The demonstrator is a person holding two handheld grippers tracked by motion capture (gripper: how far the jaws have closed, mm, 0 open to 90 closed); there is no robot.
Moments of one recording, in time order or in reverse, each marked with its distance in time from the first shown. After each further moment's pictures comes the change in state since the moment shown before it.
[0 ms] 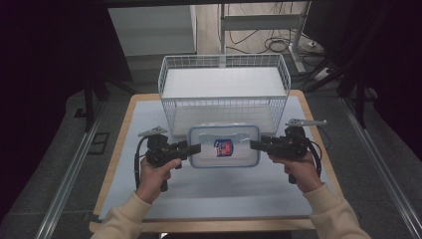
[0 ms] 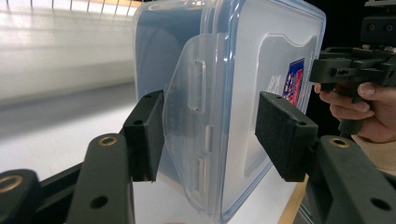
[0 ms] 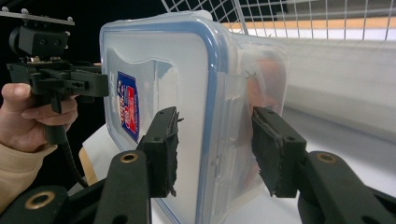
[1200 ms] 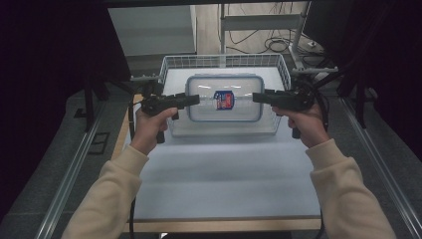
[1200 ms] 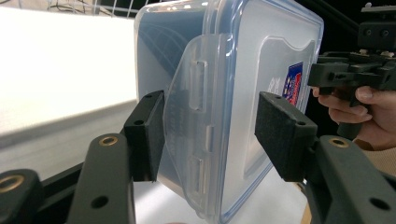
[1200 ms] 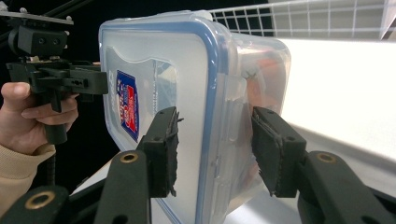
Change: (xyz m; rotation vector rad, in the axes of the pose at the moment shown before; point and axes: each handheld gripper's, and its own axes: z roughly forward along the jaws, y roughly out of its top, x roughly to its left) left arm -0.001 0.127 -0.004 -0.063 -0.035 0.073; right arm 0.003 0.122 -0.010 -0.065 -0.036 -0.067
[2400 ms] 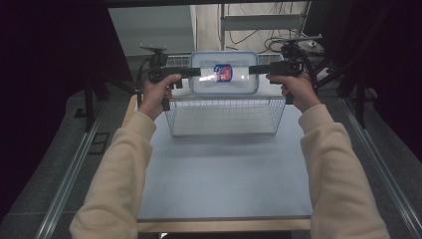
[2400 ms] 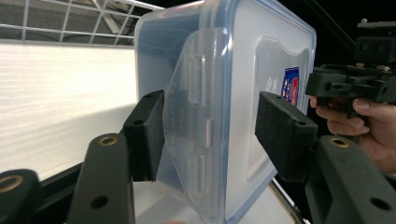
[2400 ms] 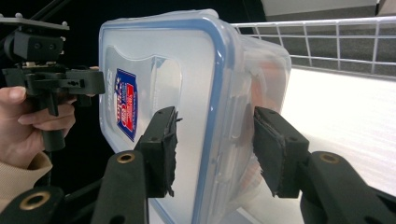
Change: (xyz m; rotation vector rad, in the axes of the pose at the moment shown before) left arm 0.063 0.062 0.046 0.056 0.002 -0.159; right arm -0.064 0.065 0.050 0.103 -0.019 0.147
